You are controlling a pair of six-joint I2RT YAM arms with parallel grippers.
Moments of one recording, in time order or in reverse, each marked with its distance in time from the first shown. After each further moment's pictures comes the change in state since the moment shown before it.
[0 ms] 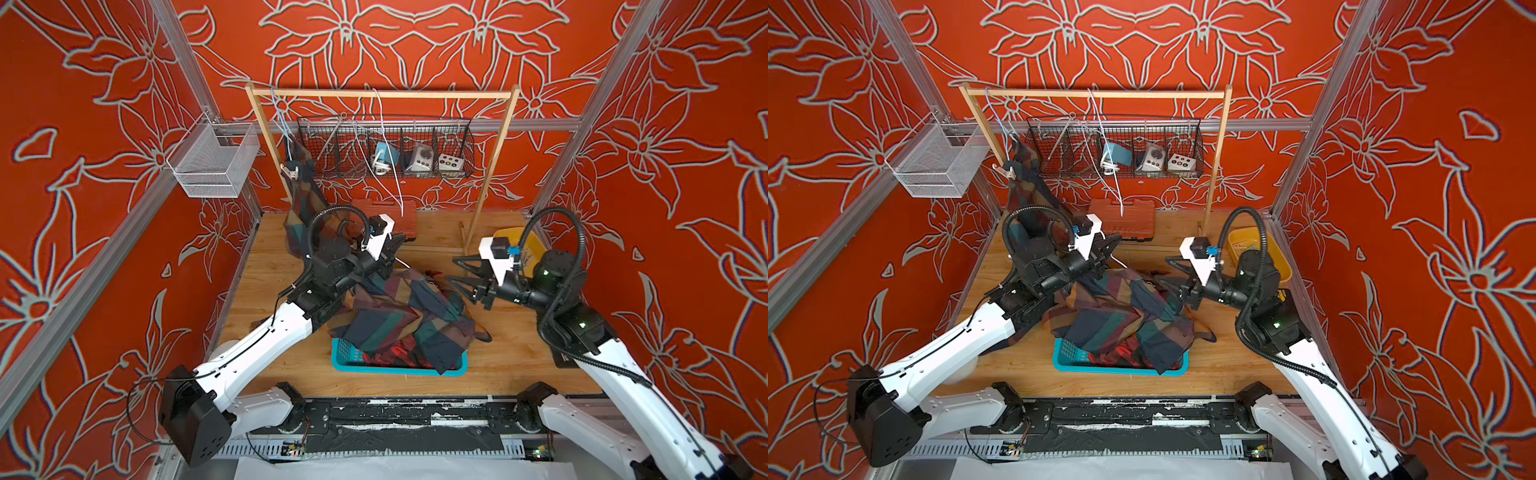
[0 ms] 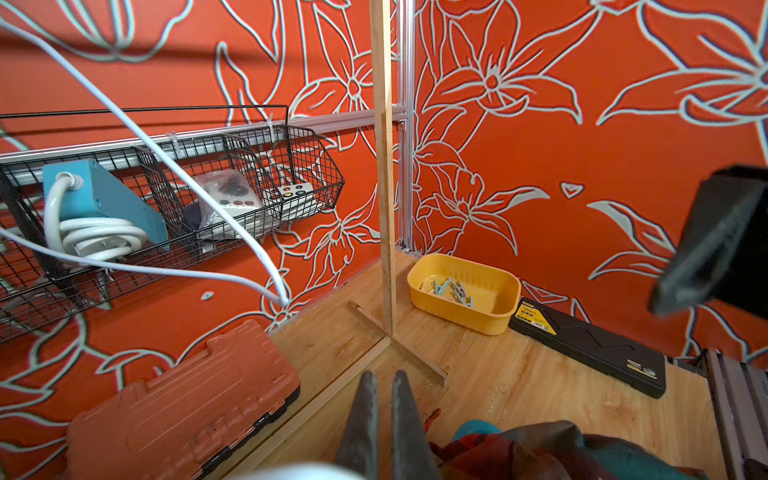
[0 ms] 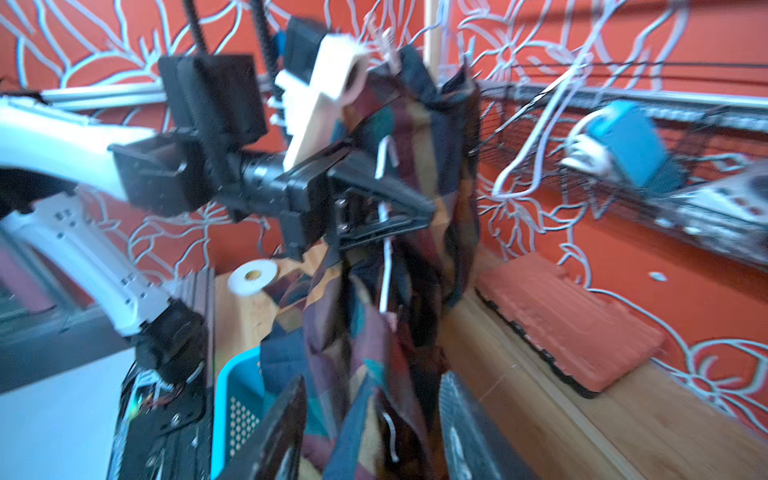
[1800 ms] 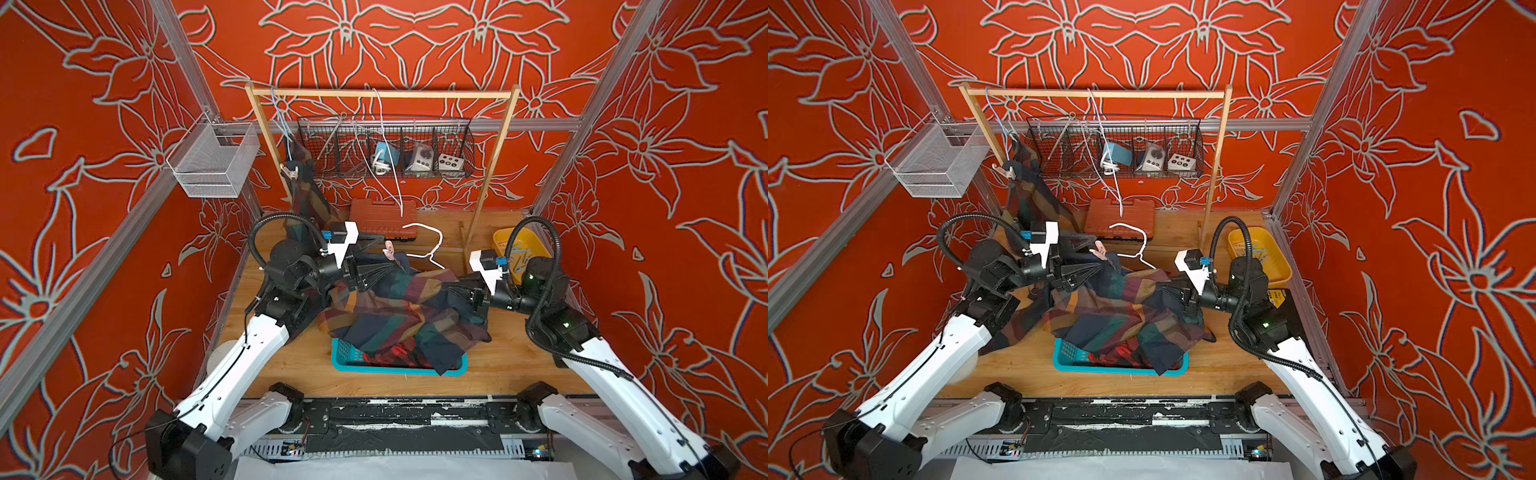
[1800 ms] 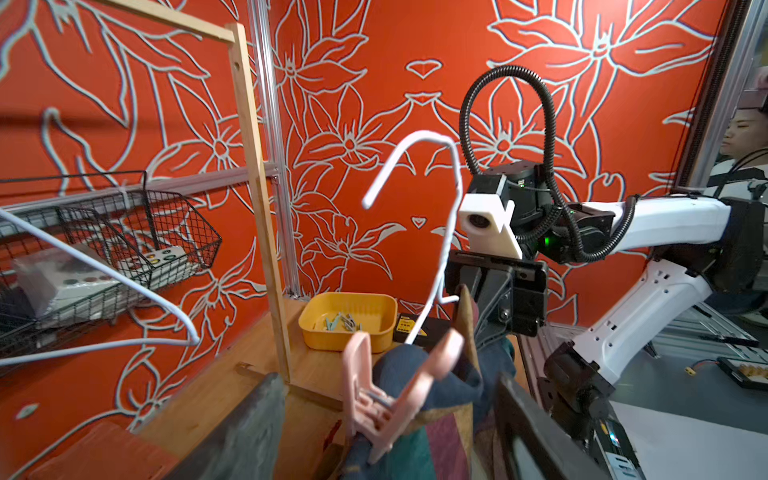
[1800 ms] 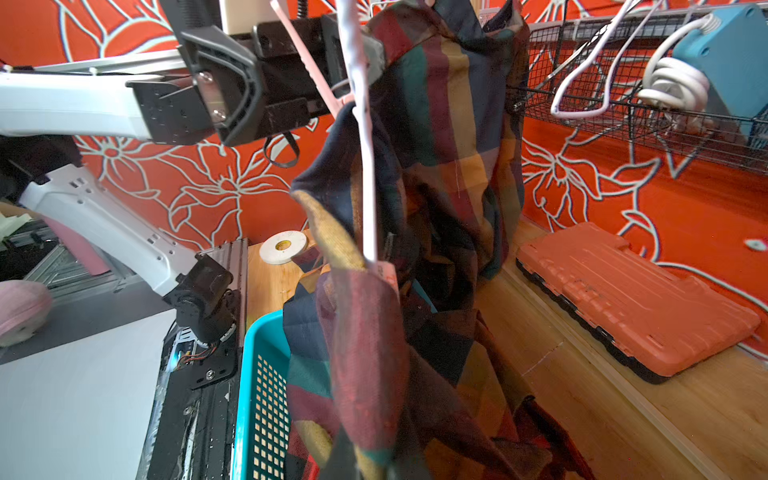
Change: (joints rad) left arm 0.269 -0.139 -0.078 0.119 0.710 -0.166; right arm -0.079 -0.030 -0.143 0.097 -0.170 0.014
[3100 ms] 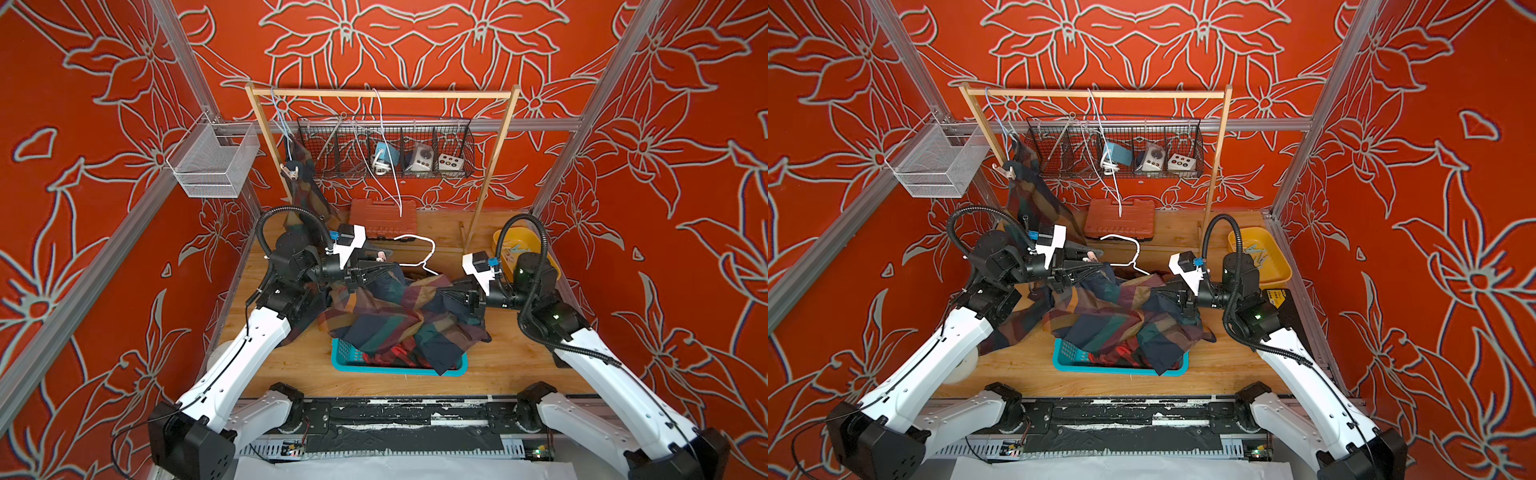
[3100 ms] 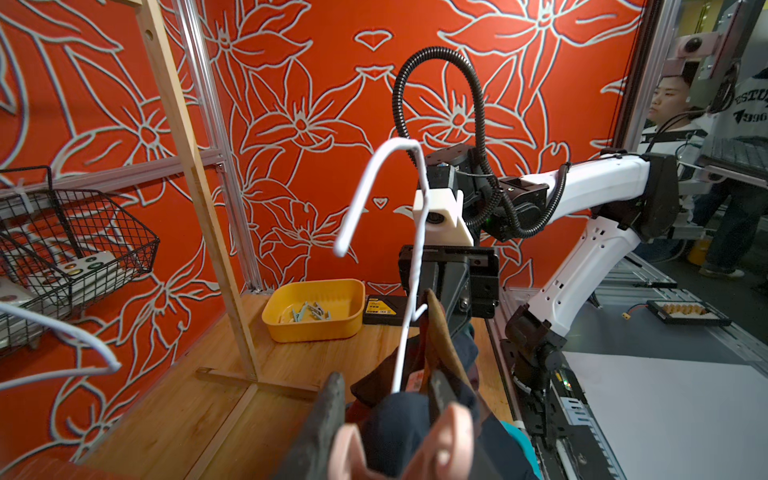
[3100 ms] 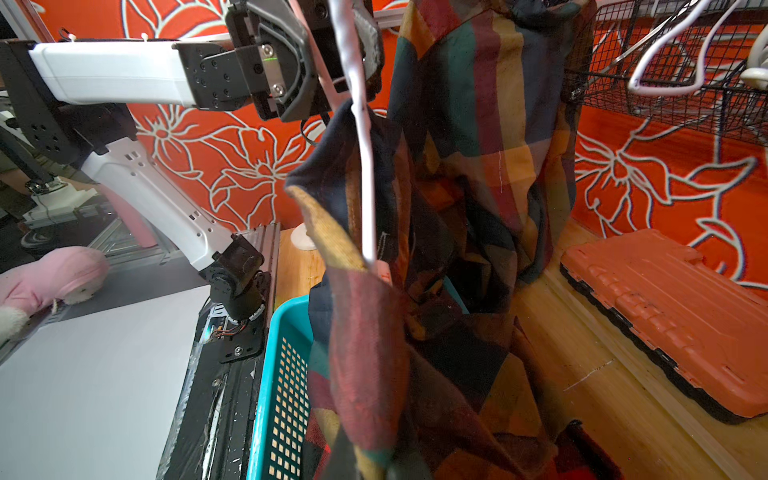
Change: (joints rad) left arm 0.001 0.031 0.066 -0.118 0.140 0.092; right arm -0.003 0.072 -0.003 0.017 -0.120 -0.052
